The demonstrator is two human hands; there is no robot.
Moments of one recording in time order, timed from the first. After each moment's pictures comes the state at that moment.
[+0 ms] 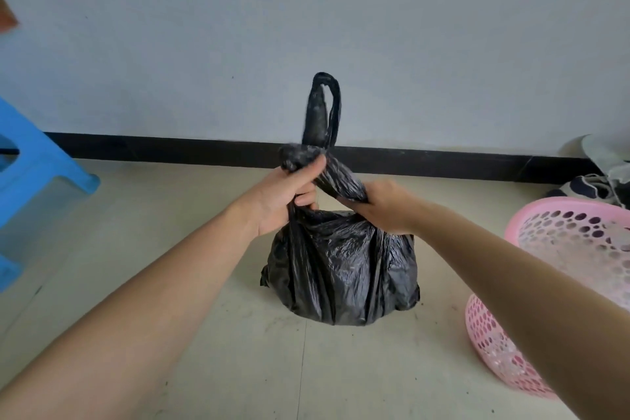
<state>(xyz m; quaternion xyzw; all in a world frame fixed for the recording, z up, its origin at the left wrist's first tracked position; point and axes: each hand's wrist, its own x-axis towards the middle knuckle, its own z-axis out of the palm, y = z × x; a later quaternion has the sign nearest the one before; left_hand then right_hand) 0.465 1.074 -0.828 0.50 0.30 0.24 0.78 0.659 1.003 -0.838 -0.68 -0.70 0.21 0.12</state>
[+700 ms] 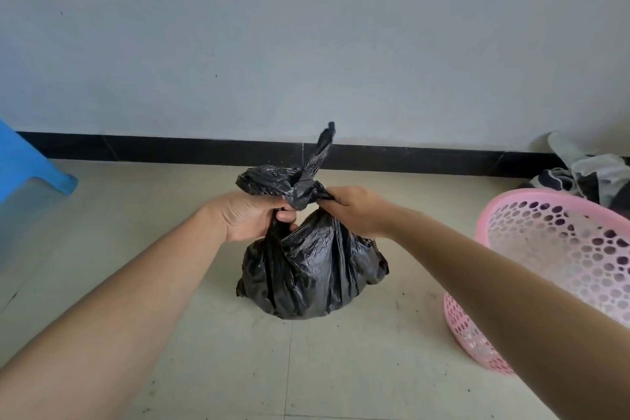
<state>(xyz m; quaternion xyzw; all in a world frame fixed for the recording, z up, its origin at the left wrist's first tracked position) 0.433 1.077 -0.843 0.51 0.21 0.04 0.83 0.636 0.983 -0.827 -0.67 -0.68 0.27 0.13</state>
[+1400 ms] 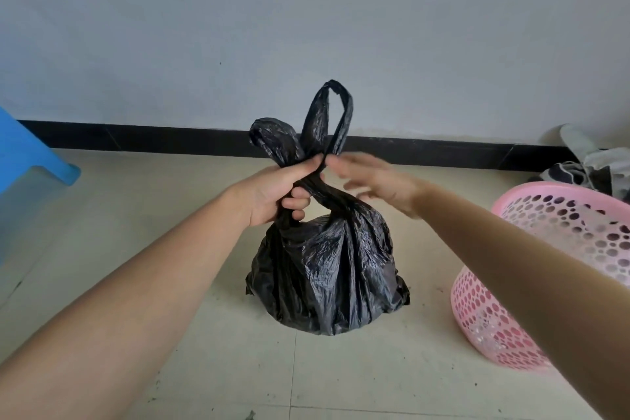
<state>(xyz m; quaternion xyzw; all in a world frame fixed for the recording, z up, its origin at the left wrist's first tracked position) 0.466 1.061 -0.819 0.52 0.38 0.12 0.76 0.649 0.984 -0.805 -0.65 -0.53 0.46 0.28</state>
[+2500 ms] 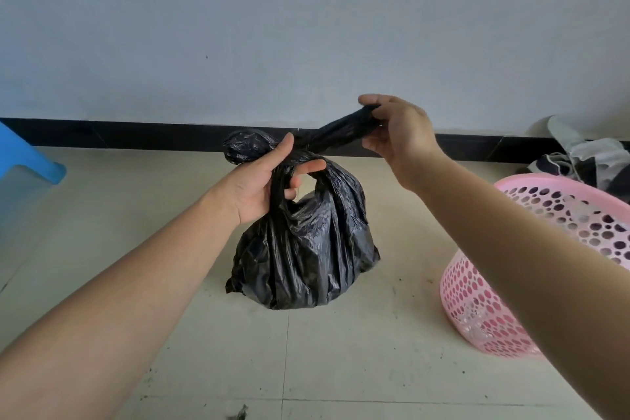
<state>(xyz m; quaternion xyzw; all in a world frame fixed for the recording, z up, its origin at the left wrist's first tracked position) 0.463 1.061 -0.819 0.43 0.34 0.20 0.81 0.662 0.996 -0.769 -0.61 -0.28 0.40 0.63</state>
